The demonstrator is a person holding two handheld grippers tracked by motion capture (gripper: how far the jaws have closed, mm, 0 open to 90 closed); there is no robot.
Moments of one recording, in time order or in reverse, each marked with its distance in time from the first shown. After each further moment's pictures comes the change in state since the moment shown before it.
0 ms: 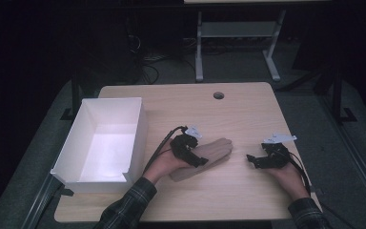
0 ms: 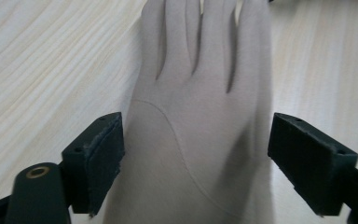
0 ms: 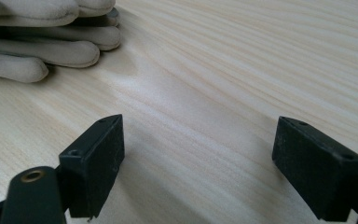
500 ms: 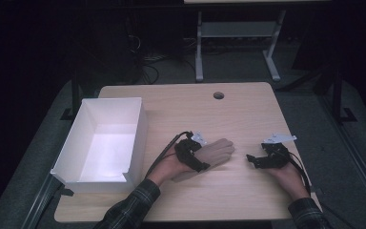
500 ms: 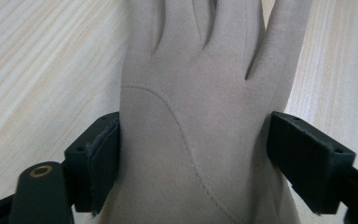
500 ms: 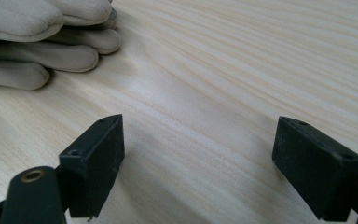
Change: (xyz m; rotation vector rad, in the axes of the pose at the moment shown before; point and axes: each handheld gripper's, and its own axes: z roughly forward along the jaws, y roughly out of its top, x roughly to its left) left arm -0.006 -0.006 0.019 0.049 -0.001 0.034; right arm 0.000 0.000 0.000 -0.002 0.000 -0.003
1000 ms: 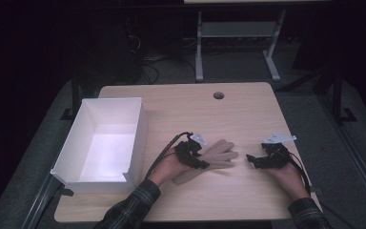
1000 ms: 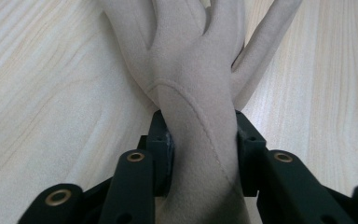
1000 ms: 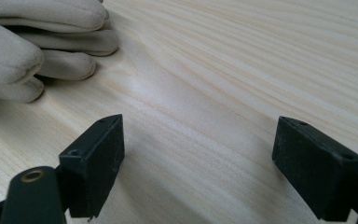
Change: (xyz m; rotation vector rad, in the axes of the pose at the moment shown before) left arm -0.004 0.002 -0.006 0.013 -0.109 -0.021; right arm 0.000 0.000 0.000 -0.001 0.001 -0.002
